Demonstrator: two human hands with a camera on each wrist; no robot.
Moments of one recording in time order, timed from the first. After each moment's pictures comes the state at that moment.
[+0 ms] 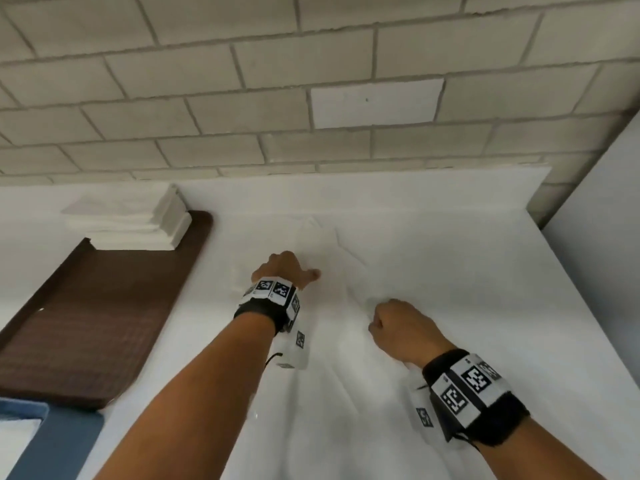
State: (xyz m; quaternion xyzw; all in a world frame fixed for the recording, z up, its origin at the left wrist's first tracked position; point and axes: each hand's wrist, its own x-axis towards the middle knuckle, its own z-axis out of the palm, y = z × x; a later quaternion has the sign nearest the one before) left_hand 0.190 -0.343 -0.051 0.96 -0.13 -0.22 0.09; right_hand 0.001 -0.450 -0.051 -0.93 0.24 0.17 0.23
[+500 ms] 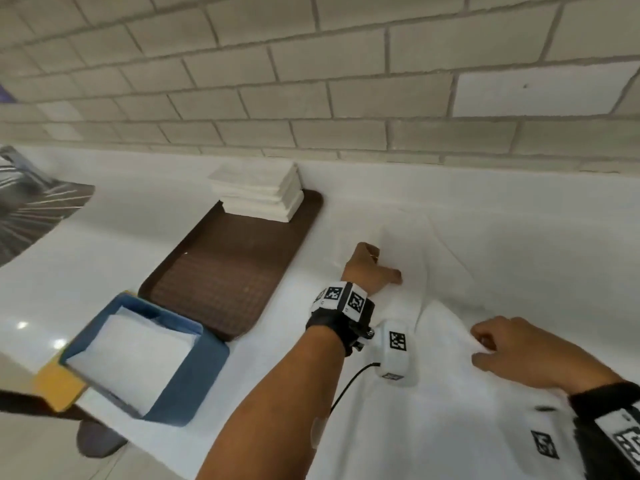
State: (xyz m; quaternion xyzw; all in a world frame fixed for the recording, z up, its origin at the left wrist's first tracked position) left_hand 0.171 -0.268 -0.033 0.86 -0.05 -0.27 0.44; right_hand -0.003 -0.441 -0.027 -0.92 0.12 0.26 0.27
